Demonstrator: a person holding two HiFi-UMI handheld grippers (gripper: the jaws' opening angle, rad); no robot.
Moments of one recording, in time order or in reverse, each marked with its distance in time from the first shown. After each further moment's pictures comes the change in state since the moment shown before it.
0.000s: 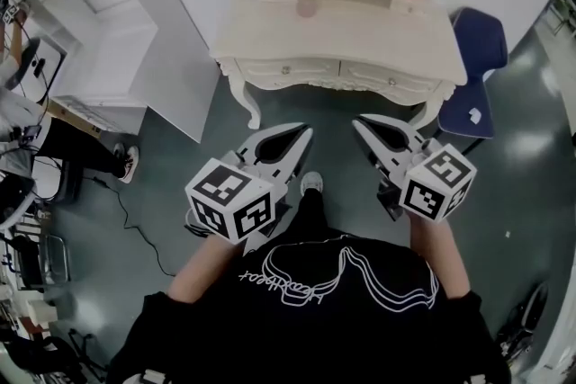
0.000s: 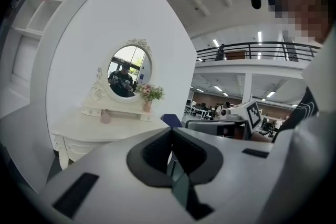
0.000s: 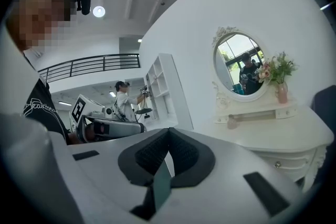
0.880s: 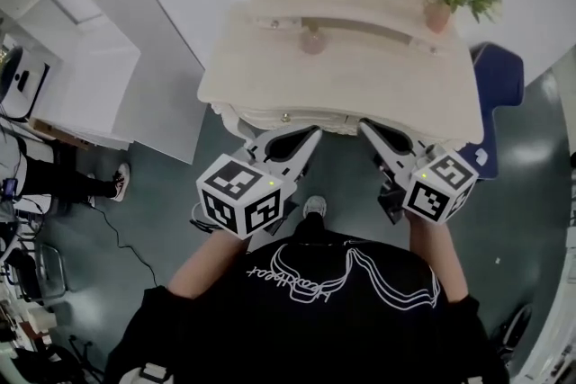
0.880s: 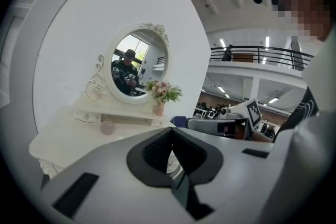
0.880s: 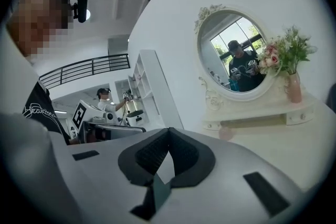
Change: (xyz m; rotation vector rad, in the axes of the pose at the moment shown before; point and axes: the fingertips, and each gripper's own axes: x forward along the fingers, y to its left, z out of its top) left arm 0.160 0.170 0.055 -0.071 0.042 -0.017; right arm 0.139 -0.187 0.054 0.088 0.034 -0.010
